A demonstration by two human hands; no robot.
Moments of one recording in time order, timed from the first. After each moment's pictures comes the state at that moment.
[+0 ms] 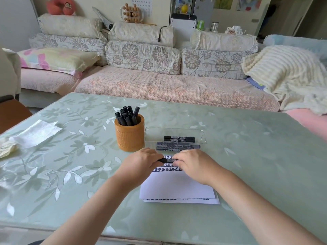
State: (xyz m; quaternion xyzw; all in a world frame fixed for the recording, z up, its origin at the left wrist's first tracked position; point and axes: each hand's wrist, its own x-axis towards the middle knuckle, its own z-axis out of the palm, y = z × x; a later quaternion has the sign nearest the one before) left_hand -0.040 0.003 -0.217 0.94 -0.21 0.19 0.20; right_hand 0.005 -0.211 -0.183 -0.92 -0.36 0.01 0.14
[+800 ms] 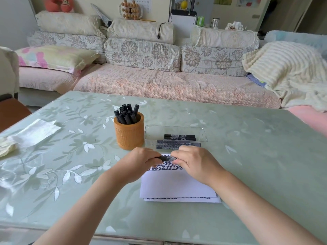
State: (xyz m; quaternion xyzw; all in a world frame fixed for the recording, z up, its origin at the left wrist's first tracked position) left_hand -0.035 0.011 -0.208 0.93 -0.19 0.08 0.30; right_hand 0.009 -0.217 -0.196 -0.88 -0.44 -0.15 0.12
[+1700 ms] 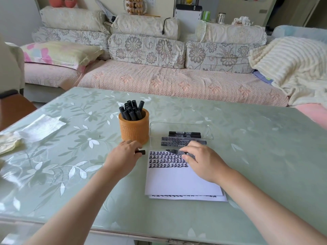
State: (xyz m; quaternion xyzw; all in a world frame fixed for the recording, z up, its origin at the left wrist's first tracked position) left_hand -0.030 0.055 -0.240 0.98 0.03 0.14 0.16; right_hand 0.018 -0.220 -0.211 -0.91 -0.33 -0.04 0.23
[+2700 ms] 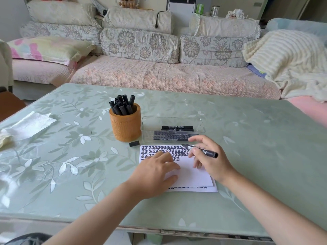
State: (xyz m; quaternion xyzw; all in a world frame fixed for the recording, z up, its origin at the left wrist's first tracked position) left_hand -0.059 -0.045 -0.254 0.94 -0.24 0.16 0.16; right_hand -0.003 -0.259 -0.220 -0.79 -0.20 0.02 0.58
